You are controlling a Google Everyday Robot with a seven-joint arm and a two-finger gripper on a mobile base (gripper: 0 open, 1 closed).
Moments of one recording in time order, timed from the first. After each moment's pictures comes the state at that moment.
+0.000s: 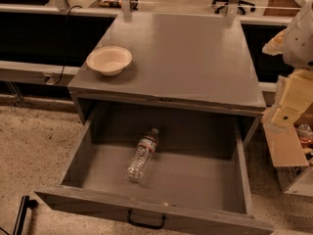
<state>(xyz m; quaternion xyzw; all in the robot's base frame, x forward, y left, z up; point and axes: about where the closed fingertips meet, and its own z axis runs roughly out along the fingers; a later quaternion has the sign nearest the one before) 0.438 -0.217 0.976 -0.60 0.78 -0.03 0.16</state>
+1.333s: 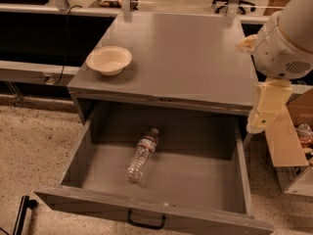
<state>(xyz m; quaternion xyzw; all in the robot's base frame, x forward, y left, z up) 0.459 -0.186 0.960 -0.68 0.71 -0.07 0.19</state>
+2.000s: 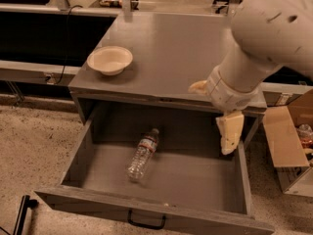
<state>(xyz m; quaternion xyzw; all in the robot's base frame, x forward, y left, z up) 0.485 -0.137 0.845 -0.80 0.58 -0.02 0.13</state>
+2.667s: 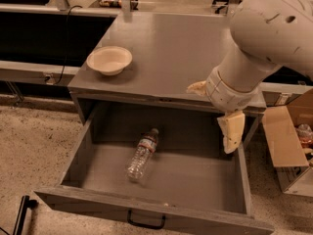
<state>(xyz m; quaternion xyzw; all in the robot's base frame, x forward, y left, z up) 0.485 -0.136 0.840 -0.83 0.54 -0.02 0.13</state>
